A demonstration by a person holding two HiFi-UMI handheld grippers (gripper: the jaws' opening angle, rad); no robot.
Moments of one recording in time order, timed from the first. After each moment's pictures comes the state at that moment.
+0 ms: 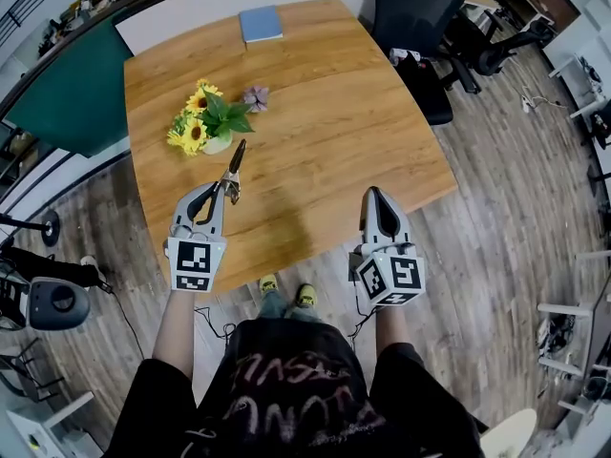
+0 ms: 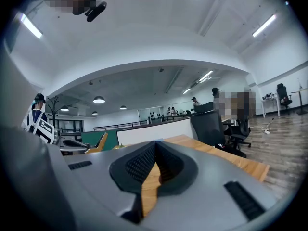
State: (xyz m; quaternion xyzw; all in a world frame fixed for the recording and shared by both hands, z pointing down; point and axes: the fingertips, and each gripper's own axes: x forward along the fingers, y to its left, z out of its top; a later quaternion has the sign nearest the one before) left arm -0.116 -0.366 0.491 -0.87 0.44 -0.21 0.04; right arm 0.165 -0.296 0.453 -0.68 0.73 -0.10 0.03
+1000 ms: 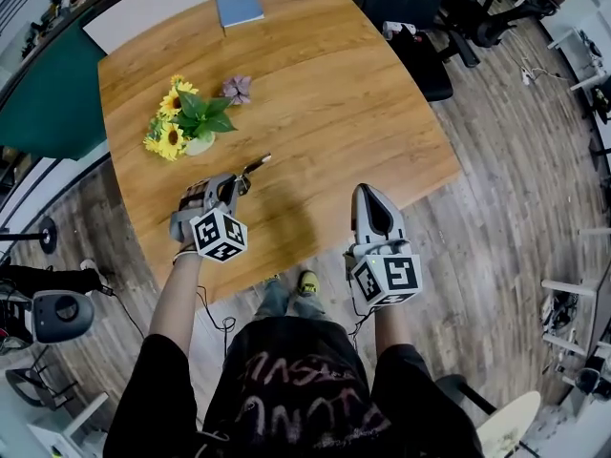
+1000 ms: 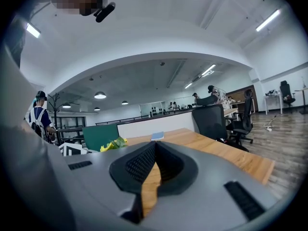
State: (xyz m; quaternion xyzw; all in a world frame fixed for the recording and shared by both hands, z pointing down) left arm -0.061 -0.418 0.643 -0.81 0.27 -0.49 0.20; right arm 0.169 -0.319 0.489 -0.67 0.74 -0.12 0.01
